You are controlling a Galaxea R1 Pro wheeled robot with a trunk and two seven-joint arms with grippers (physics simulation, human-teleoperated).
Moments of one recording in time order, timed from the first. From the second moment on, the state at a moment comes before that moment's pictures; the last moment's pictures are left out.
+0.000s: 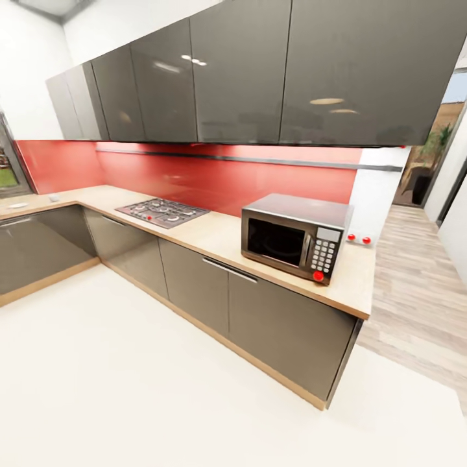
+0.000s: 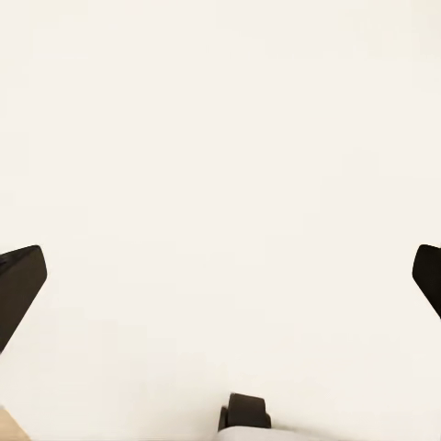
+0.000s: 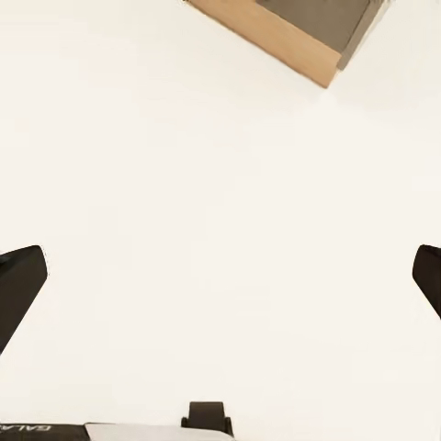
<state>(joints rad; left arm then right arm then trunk) -0.14 0.10 0.00 -0.32 0.17 -0.25 0.00 -0.02 -0.04 0.00 -0.46 0.01 -0.31 0.00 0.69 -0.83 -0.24</state>
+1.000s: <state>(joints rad) -0.14 0.10 0.00 -0.32 0.17 -0.25 0.00 -0.02 -0.04 0.00 -0.46 0.01 -0.31 0.00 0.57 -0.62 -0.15</state>
